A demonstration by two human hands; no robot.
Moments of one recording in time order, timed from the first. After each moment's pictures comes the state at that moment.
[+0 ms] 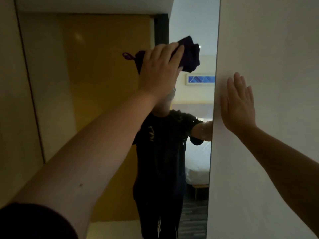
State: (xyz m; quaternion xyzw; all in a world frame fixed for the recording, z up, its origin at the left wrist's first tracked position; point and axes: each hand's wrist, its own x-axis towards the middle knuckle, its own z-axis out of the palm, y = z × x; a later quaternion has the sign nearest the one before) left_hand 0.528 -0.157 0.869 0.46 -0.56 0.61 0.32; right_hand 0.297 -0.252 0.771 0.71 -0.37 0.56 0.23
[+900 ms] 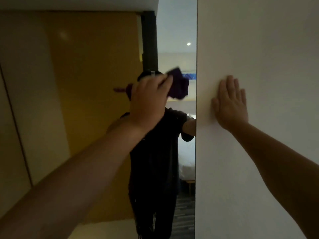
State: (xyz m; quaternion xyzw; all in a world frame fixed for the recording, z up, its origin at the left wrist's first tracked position) left_hand 0.503 -0.145 0.787 0.39 -0.59 0.57 0.41; right_hand 0.261 -0.277 0.759 0.72 -0.46 0.46 0.24
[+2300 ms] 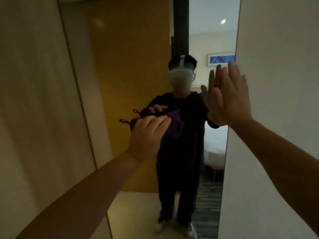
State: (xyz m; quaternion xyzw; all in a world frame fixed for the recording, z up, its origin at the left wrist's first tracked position) left_hand 0.583 -0.041 0.653 0.49 -0.63 0.53 0.30; right_hand 0.347 -0.172 0.743 0.76 -0.31 0.54 0.18
